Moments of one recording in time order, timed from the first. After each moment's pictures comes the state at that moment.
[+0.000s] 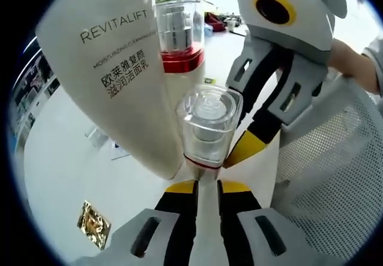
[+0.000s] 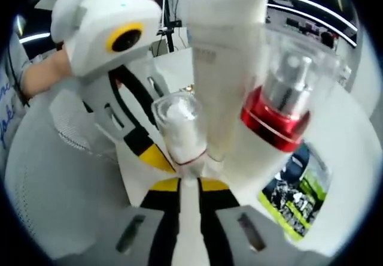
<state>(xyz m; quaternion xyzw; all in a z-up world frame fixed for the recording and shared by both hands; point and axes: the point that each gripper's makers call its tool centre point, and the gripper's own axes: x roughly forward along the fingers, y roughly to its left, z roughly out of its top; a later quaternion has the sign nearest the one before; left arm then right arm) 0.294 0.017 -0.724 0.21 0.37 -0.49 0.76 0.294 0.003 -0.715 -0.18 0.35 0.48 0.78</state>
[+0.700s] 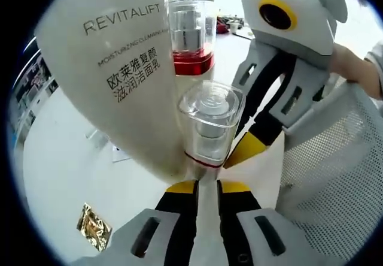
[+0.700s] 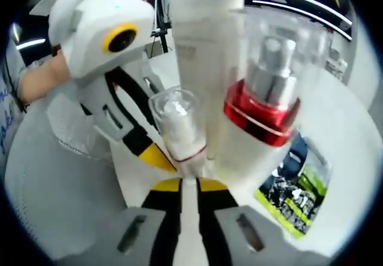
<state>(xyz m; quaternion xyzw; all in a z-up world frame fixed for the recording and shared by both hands) 0.302 0.013 -0.725 0.20 0.37 -0.49 0.76 0.300 -0.001 -0.718 -0.16 0.36 0.47 0.79</state>
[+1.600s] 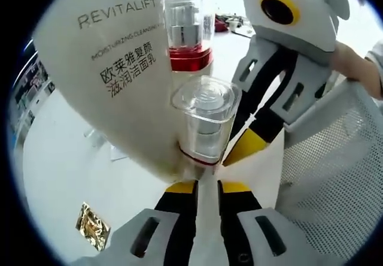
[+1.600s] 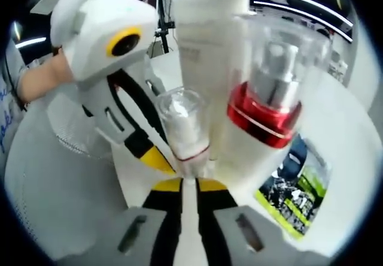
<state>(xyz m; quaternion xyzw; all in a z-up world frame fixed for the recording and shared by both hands) 0.299 0.014 -0.729 0.21 0.37 -0.49 0.76 0.299 0.000 -0.717 -0.17 0.35 0.47 0.79</state>
